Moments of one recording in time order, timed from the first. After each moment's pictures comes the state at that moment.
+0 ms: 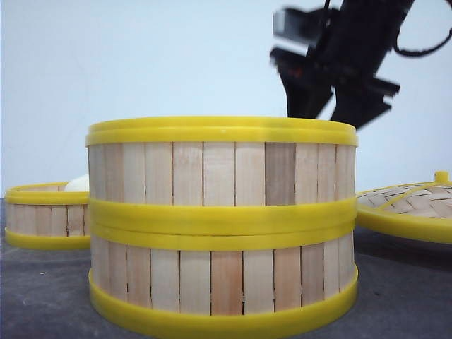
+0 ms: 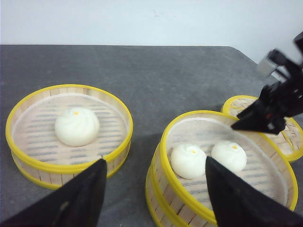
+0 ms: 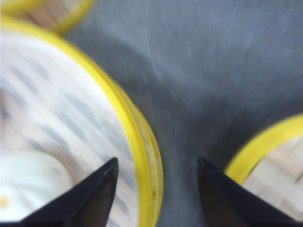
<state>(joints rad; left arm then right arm) -0.39 0.40 0.83 -0.73 0.13 -0.17 0.55 1.42 1.12 -0.57 -0.07 0.11</state>
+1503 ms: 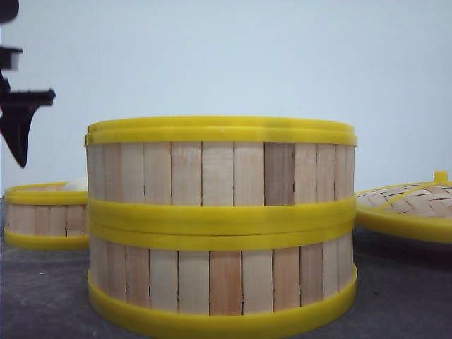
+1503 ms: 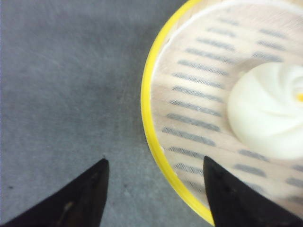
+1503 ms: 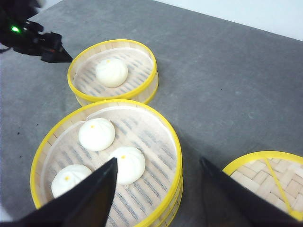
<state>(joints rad) -0.05 1.50 1.10 -0.57 -0.08 -0.17 0.63 0.83 1.12 -0.77 -0.08 0.11</state>
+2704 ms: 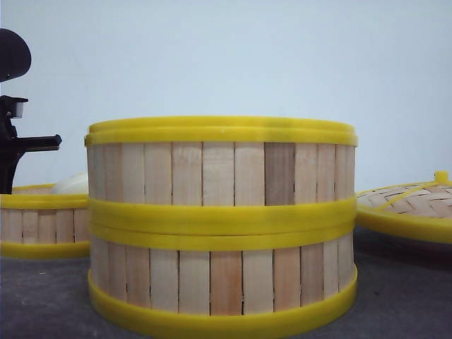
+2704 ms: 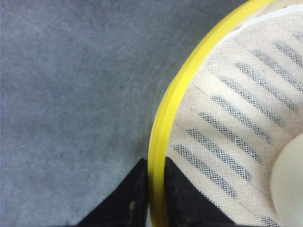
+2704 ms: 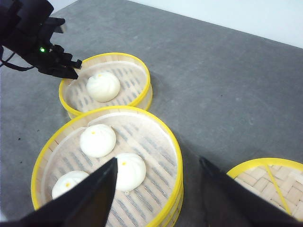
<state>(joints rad) -0.03 1.65 1.12 -0.53 -0.08 -0.24 0.63 0.83 1.12 -0.74 -0.08 0.11</state>
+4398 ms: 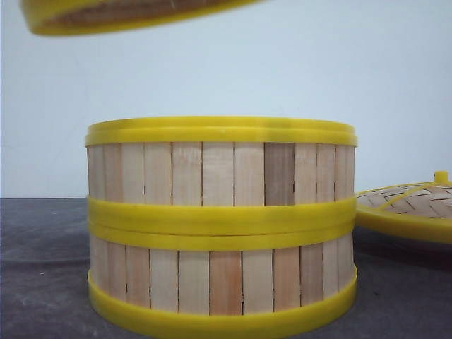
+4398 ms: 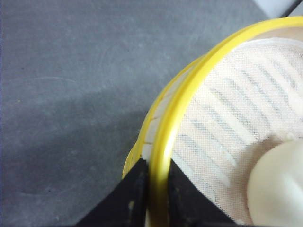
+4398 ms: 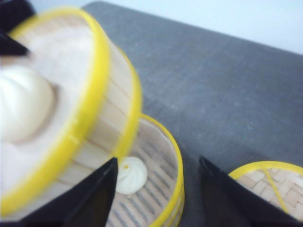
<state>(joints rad) -0.44 1.08 1.26 -0.82 0.23 -0.14 0.63 0.78 1.12 -0.74 -0.08 0.13</state>
